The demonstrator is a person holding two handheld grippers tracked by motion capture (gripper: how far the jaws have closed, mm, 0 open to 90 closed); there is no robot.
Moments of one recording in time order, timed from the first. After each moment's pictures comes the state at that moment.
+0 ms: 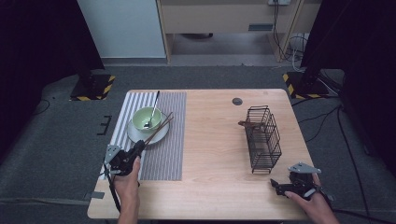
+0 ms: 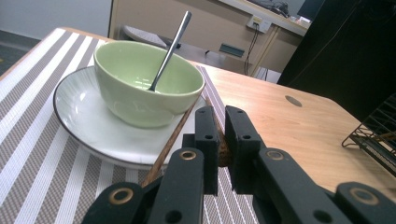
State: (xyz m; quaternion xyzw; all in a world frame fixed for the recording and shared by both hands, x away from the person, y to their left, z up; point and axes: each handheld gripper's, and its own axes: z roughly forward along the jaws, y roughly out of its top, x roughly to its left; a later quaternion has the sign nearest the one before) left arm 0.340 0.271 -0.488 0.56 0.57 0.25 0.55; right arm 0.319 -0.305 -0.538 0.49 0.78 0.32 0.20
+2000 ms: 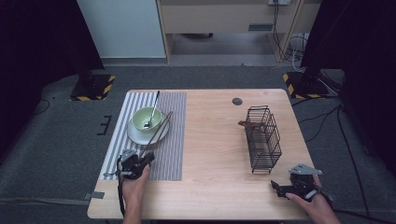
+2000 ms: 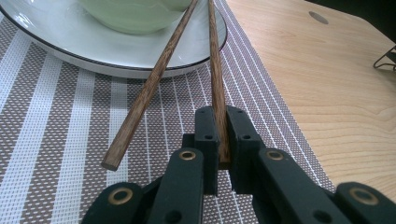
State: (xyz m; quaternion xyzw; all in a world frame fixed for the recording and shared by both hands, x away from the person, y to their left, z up) left arm 0.348 0.255 -0.523 0.63 0.60 0.18 0.46; right arm 0.315 -0.307 -0.538 0.48 0.79 0.33 0.20
